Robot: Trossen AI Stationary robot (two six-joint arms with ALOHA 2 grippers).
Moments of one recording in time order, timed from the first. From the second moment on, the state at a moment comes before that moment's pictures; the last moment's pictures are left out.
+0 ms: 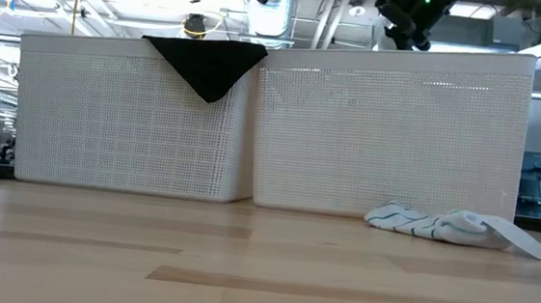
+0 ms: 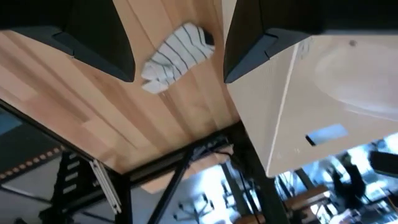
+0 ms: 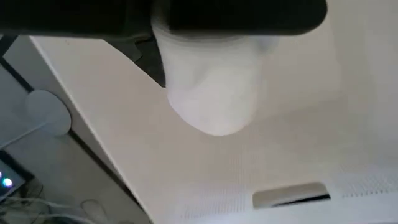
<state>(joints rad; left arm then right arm) -0.03 1.42 1.12 -0.03 0.13 0.40 -0.45 1.25 1.28 -0.76 0.26 -0.03</state>
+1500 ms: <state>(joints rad) -0.26 1.51 1.01 -0.17 0.04 0.30 0.13 1.15 1.34 -1.15 0.13 0.31</state>
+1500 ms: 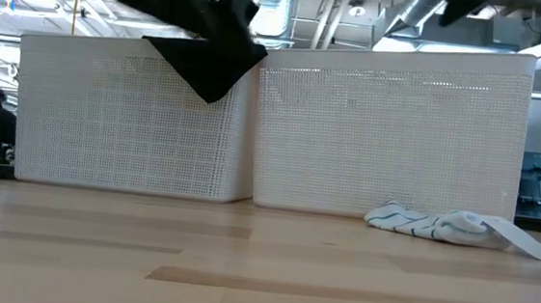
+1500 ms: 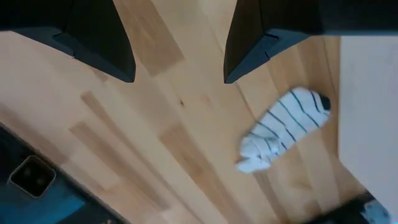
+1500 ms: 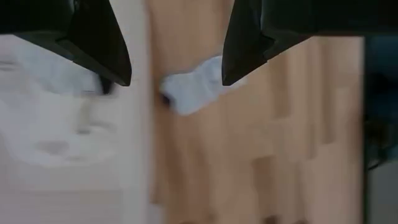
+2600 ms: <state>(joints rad) -0.26 1.54 0.96 -0.14 0.04 0.22 0.47 1.69 0.95 -0.57 0.27 0.64</state>
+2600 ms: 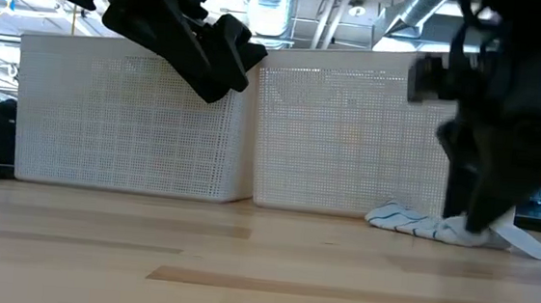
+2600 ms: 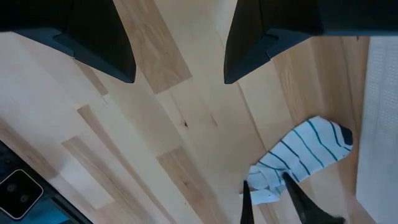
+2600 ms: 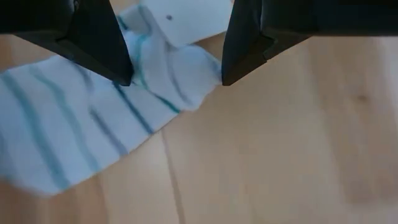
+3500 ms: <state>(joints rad) -0.28 1.54 1.03 -0.09 0.03 0.30 0.60 1.53 1.05 -0.37 0.40 0.45</state>
